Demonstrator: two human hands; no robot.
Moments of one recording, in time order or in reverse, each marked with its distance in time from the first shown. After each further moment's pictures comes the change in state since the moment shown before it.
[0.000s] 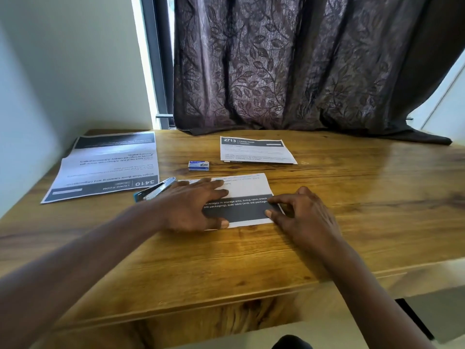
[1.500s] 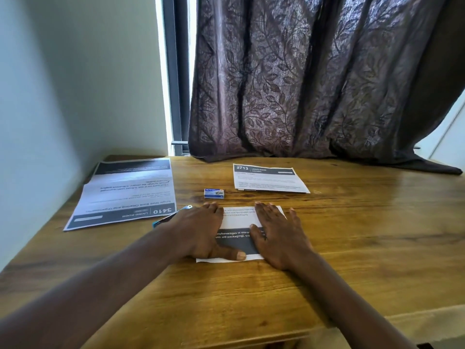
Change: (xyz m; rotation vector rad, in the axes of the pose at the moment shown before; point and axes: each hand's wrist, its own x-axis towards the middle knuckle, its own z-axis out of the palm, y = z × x) left_hand 0.002 -0.010 -0.010 0.140 -0.010 -0.129; right_hand 0.048 -0.054 0.041 -0.355 -0.211 -0.130
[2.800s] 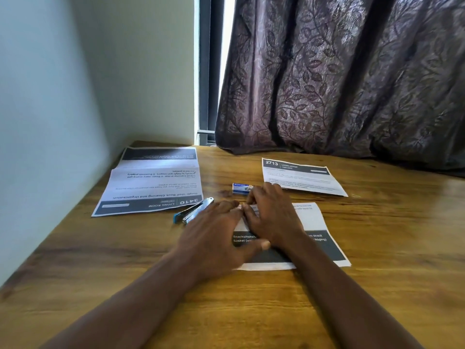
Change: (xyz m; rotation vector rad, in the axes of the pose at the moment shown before) left_hand -0.026 -0.014 0.036 -0.335 0.518 -0.035; right_hand 0.064 -0.062 0.001 0.148 0.335 -0.235
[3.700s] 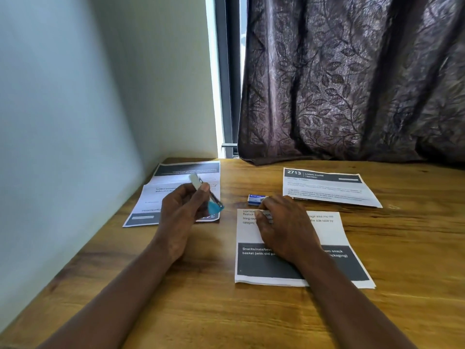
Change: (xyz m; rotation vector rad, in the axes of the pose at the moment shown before) left_hand 0.015 -0.040 -0.025 -1.176 0.534 -0.529; right_hand 0.000 0.015 0.006 0.171 0.133 -0.111
